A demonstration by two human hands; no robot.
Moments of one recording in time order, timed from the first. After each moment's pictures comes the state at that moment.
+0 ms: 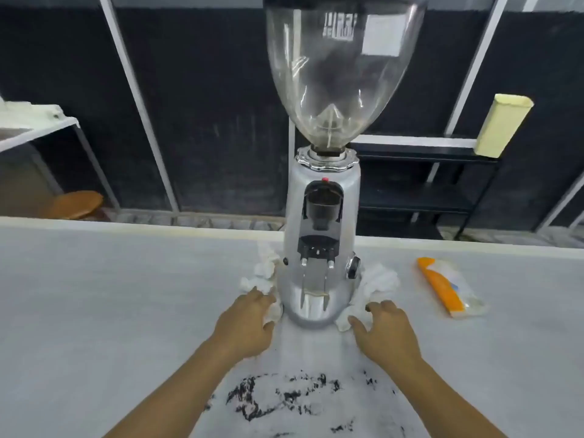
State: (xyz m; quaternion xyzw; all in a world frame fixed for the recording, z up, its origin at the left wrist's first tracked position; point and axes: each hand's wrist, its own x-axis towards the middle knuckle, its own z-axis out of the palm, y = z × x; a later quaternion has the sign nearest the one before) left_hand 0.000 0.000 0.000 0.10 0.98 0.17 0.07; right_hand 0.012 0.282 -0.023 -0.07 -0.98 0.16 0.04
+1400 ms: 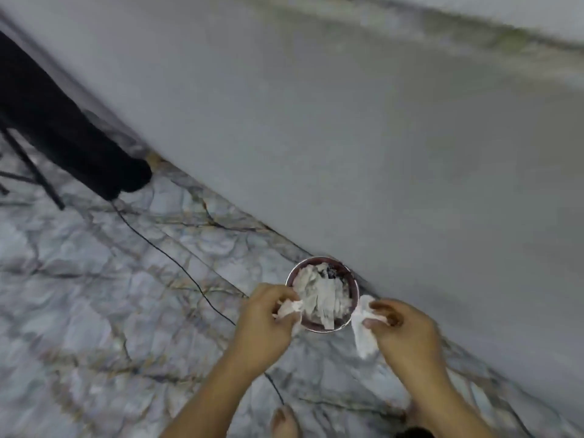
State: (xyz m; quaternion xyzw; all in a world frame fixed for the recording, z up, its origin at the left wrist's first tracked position) left_hand 0.468 -0.217 -0.408 -0.29 0.83 0.47 0.06; right_hand 0.369 -0.010 -0.417 -0.05 -0.85 0.44 -0.27
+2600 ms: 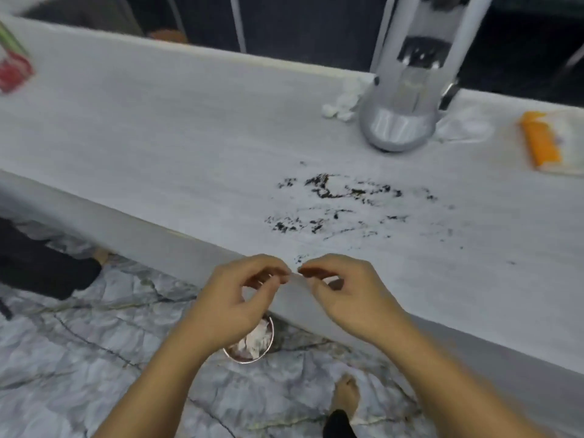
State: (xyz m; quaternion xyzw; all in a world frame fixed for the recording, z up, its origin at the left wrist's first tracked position) left_hand 0.363 -0.040 0.012 -0.03 0.87 0.48 0.01; right_hand 0.296 0.159 0.003 0.19 -0.84 0.47 -0.18
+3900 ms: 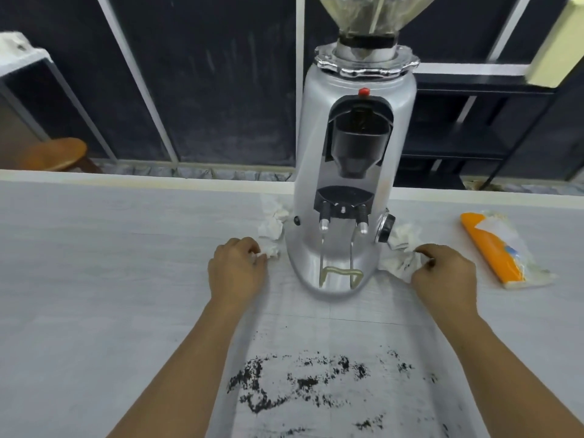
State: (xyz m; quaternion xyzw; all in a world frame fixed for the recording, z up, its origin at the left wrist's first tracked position) left_hand -0.077 -0.018 -0.066 -0.07 0.95 0.28 -0.12; right_hand -0.052 0.320 -0.045 -0.10 -0.93 0.28 0.22
